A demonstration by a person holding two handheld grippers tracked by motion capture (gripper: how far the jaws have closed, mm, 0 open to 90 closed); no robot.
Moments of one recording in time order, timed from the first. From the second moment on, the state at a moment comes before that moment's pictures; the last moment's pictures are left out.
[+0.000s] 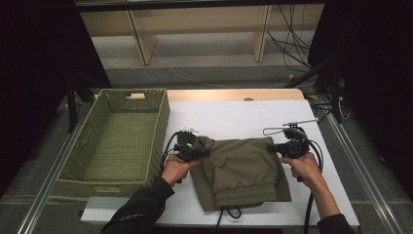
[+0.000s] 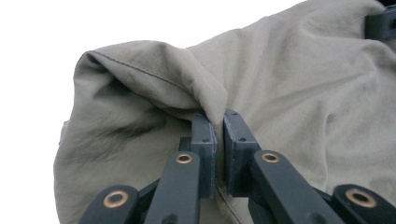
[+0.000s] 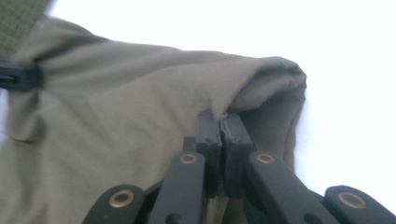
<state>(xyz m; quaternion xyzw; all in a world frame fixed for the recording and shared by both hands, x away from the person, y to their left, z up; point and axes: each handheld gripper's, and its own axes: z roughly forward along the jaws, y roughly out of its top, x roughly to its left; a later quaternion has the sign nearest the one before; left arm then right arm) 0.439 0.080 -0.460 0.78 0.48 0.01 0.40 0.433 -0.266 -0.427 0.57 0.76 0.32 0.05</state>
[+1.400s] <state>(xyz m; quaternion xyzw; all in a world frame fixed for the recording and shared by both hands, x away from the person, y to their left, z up) 0.481 0.050 -0.463 0.79 0.50 0.10 0.35 0.472 -0.241 -0.459 0.52 0.80 0.25 0.13</state>
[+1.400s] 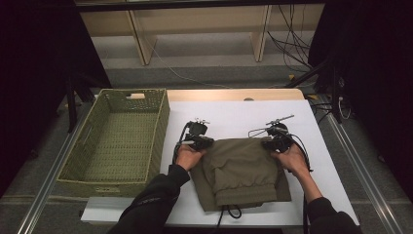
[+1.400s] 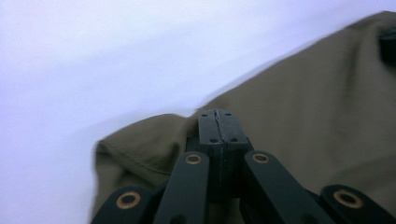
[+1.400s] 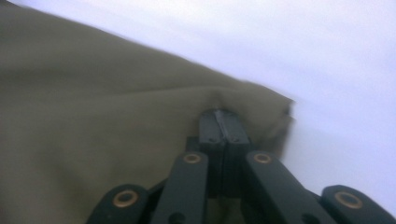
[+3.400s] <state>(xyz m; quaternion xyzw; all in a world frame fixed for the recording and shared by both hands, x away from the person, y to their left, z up) 0.453 0.088 -0.433 0.77 0.51 0.08 0.37 0.345 -0.263 -0.434 0.56 0.76 0.30 0.13</state>
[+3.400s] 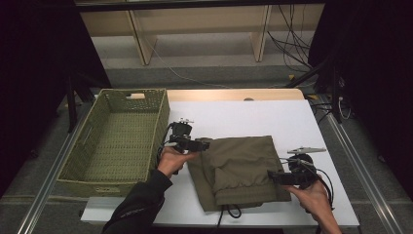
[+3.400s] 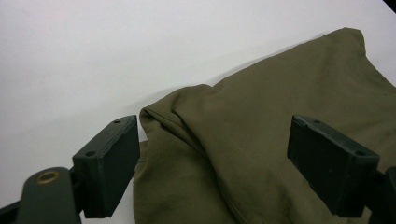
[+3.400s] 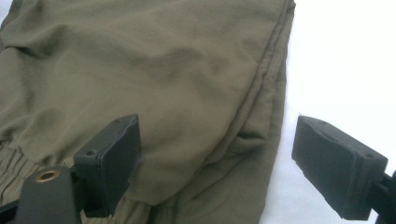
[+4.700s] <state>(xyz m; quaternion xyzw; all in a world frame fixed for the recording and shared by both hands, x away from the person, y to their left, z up) 0.486 0.066 -0.472 0.80 0.54 0.05 0.26 0.345 -0.265 -0.439 0.55 0.77 0.30 0.12</state>
